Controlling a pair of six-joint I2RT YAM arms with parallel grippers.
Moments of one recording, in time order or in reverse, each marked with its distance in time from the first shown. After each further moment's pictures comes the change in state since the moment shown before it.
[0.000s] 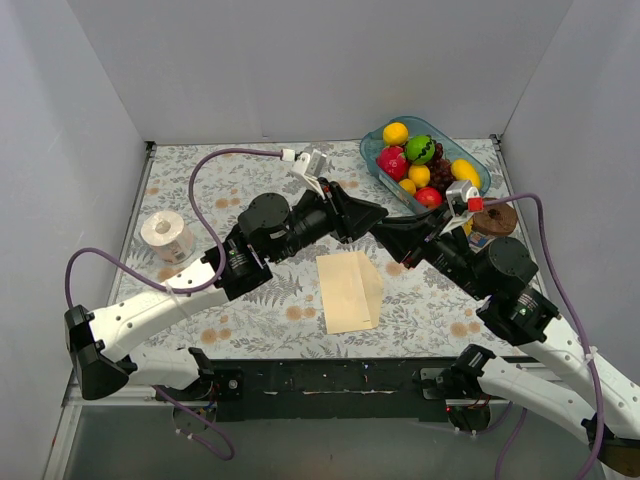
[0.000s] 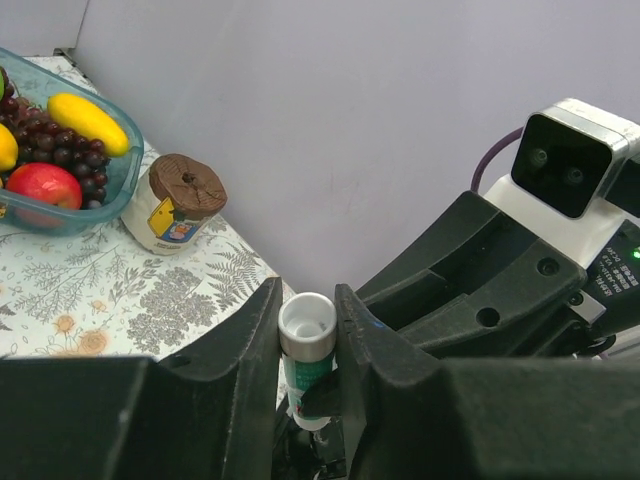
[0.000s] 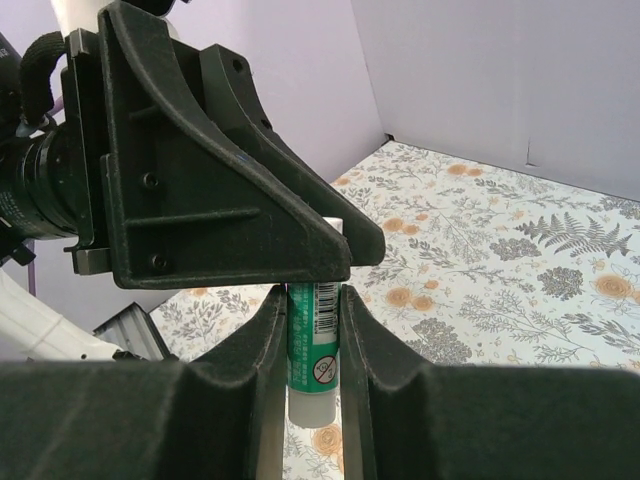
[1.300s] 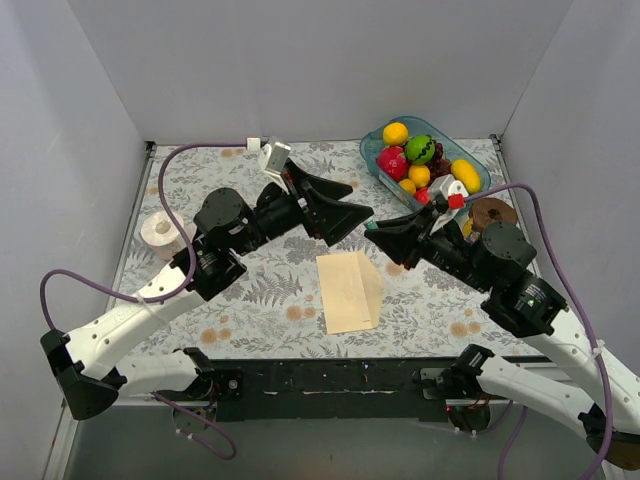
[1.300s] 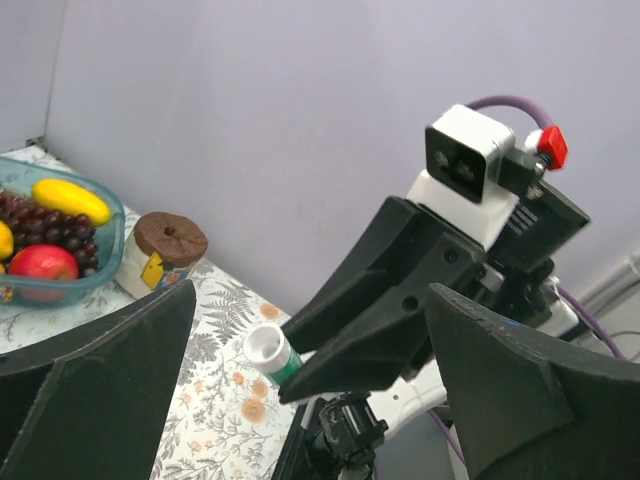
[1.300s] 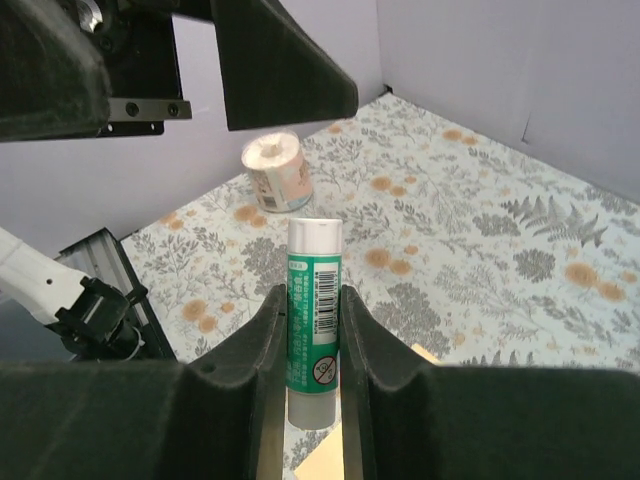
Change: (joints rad) left arm 0.121 -0.135 -0.032 0.067 0.250 0.092; right arm 0.000 0.074 0.167 -0.213 -0.101 -0.171
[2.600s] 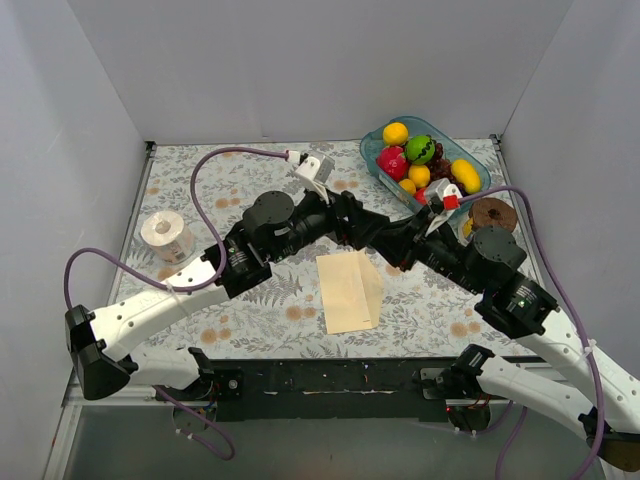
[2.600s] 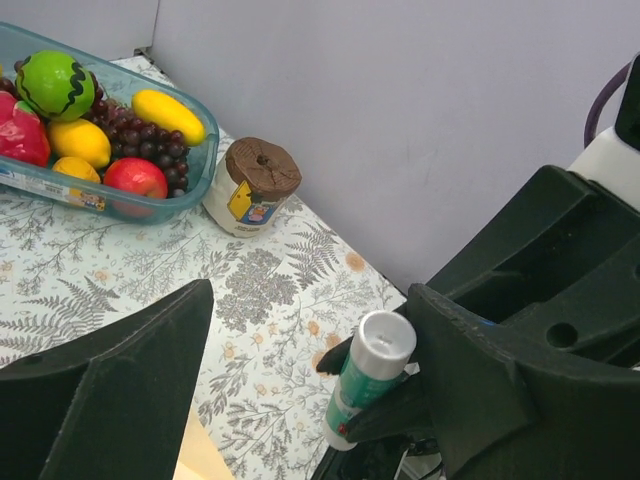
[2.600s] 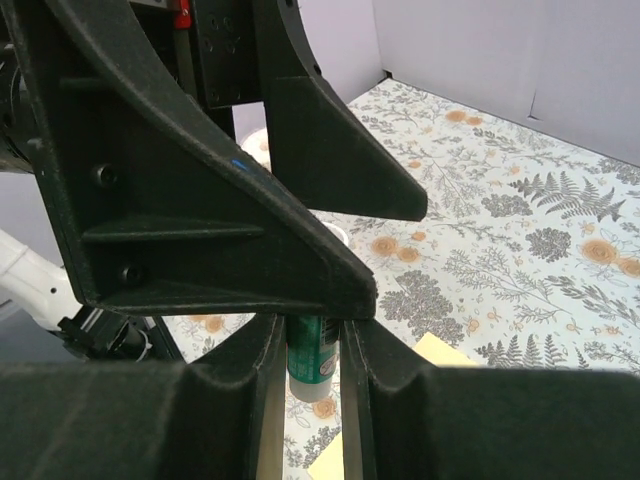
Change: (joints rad) left arm -0.104 0.135 0.031 -0.161 -0.260 0.092; right arm -0.005 -0.016 -0.100 0.058 0.035 0.077
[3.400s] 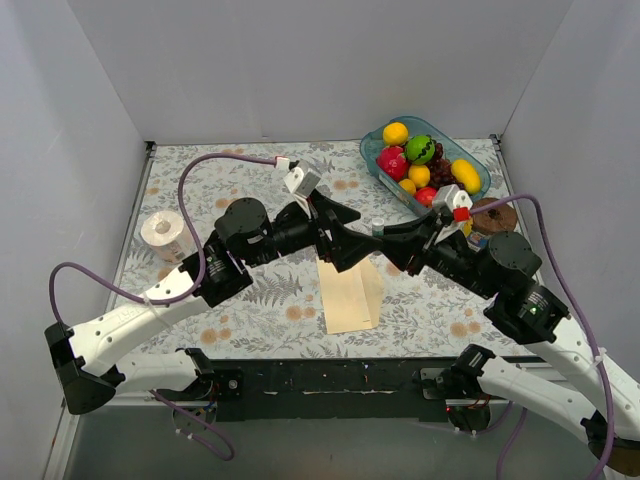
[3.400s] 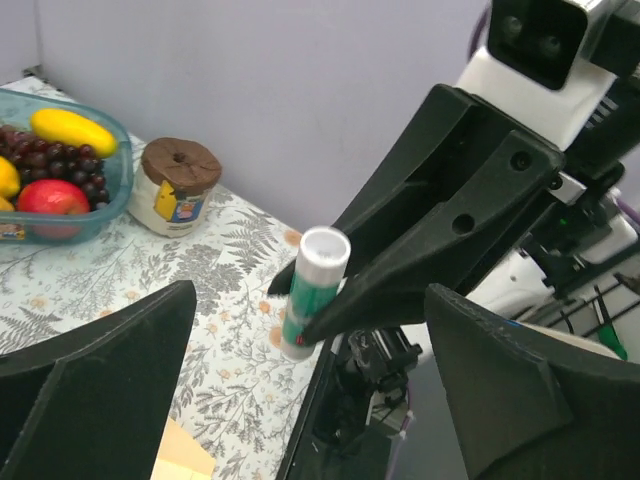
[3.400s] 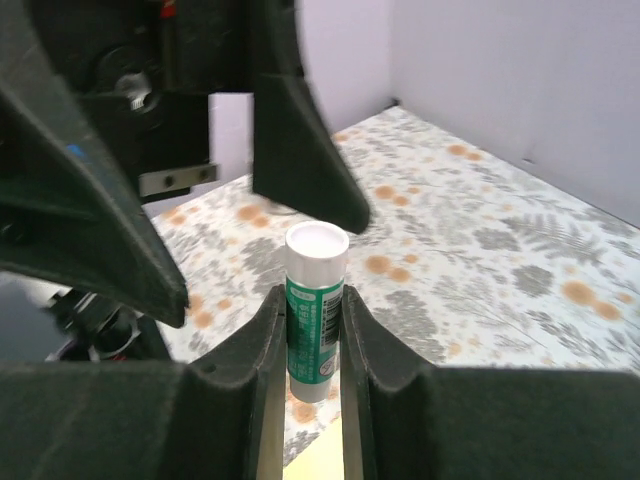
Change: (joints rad) left arm 0.013 -0.116 -0.055 0.029 0.265 0.057; right arm 0.002 -0.032 0.011 -0.006 -0.139 -0.111
